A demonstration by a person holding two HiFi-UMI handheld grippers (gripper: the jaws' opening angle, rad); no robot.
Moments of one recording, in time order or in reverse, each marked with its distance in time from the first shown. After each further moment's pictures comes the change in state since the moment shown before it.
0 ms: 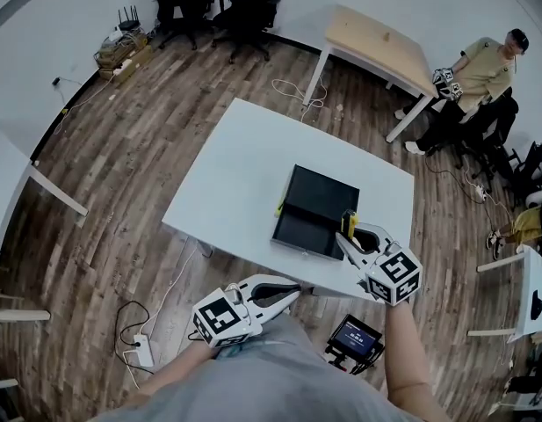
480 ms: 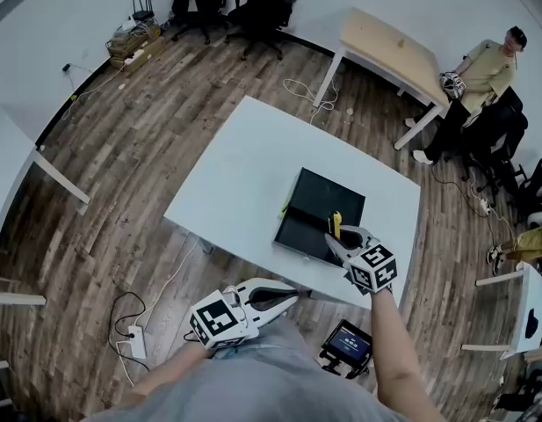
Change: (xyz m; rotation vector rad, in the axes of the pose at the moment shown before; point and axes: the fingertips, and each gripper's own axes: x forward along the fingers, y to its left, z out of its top) left arm 0.000 0.006 -0.005 -0.028 0.016 0.030; right arm 0.065 -0.019 -0.068 0.069 0.136 0.074
